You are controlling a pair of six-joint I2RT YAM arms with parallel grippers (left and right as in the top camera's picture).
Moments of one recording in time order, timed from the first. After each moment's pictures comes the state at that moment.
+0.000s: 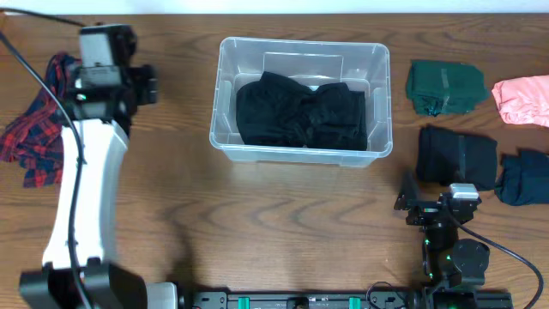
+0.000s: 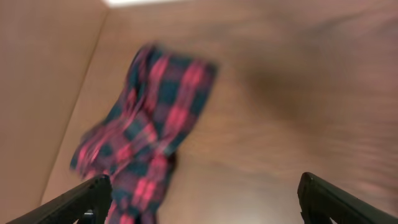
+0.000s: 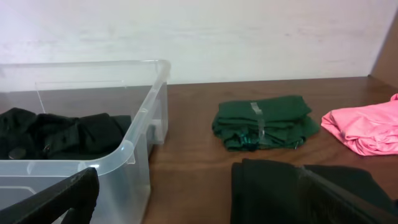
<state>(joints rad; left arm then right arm) 0.12 1.56 1.44 -0.73 -0.34 0.12 -0.02 0.01 0.01 -0.07 0.00 0.09</state>
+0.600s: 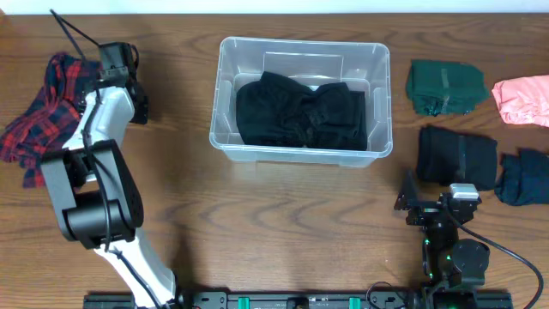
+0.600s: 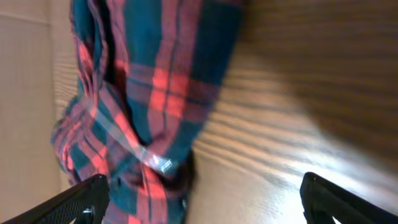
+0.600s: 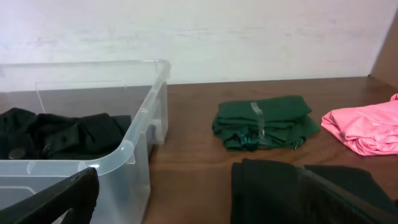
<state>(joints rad) 0.20 2.04 1.43 -0.48 -0.54 0.33 -0.02 0.01 0.01 -0.07 0.00 0.09</state>
